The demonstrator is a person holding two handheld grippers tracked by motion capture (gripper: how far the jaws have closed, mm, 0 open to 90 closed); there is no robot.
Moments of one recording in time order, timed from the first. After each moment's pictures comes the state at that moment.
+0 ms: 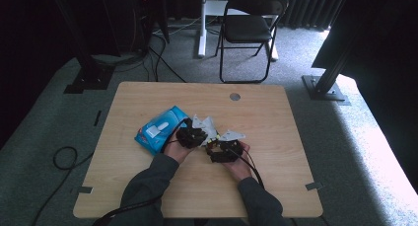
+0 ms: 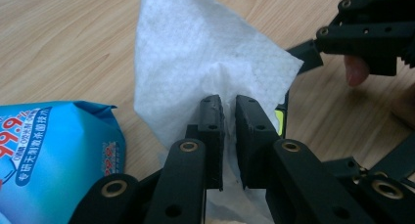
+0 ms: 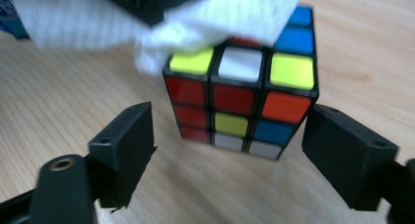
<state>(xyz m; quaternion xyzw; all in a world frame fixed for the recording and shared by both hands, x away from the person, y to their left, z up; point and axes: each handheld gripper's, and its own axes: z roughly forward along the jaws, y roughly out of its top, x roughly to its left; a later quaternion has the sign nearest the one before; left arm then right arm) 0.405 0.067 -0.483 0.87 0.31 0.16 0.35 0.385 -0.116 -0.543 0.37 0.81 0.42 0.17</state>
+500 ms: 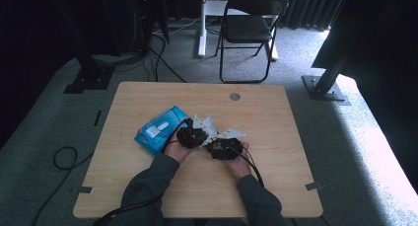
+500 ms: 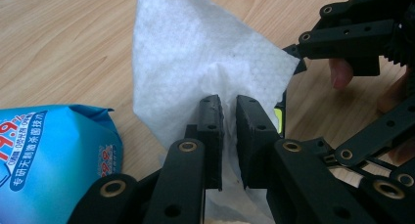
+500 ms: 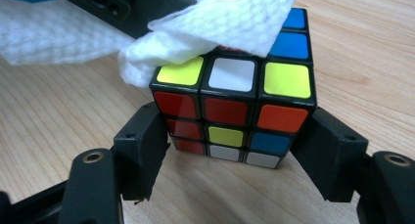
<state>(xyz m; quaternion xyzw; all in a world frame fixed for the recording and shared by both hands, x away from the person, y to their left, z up) 0.404 0.065 -0.482 0.87 0.31 0.16 0.35 0.393 -0.116 -0.545 0.37 0.81 0.42 0.16</state>
